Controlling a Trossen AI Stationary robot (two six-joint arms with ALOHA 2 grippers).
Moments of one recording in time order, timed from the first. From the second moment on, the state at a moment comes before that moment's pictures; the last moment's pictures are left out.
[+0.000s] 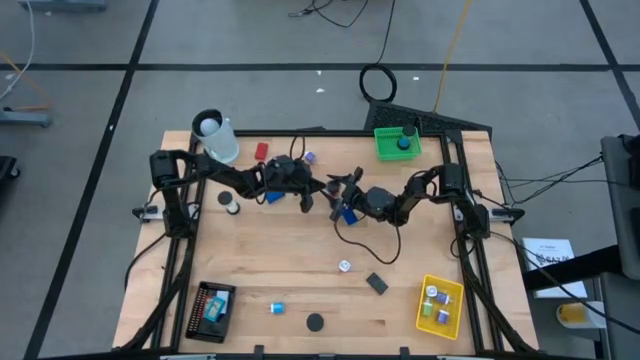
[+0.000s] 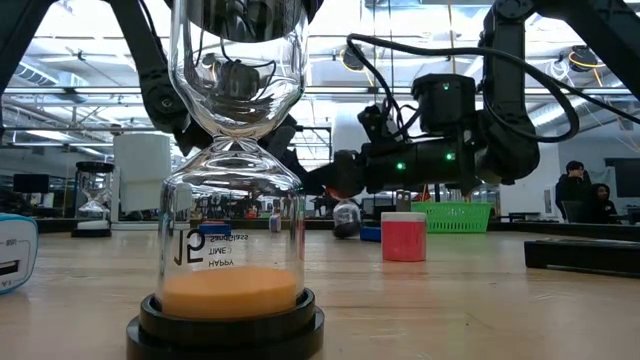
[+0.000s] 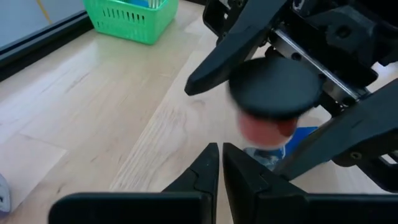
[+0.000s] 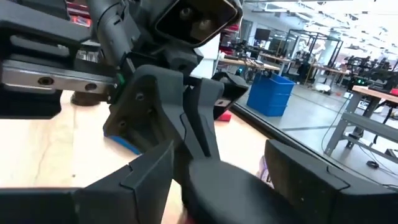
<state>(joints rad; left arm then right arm) 0.35 1.84 0.72 0.71 0.19 -0.08 -0.13 2.15 0.68 1.51 0.36 -0.19</state>
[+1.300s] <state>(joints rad) 0.28 1.44 0.22 1.08 0.19 0.02 -0.14 1.49 0.93 -0.04 0.39 0.18</state>
